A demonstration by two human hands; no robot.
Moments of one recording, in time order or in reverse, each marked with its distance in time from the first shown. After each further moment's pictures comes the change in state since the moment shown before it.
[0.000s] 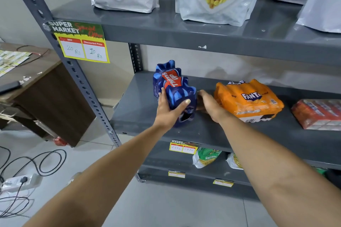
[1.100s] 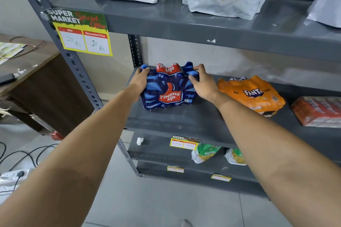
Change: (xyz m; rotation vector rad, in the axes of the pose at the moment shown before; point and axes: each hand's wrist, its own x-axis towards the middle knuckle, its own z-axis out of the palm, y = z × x) left_hand 0.070 0.054 -0.090 -0.095 0.108 -0.301; right_hand 0.011 -0.046 0.008 -0.590 0.165 -0.399
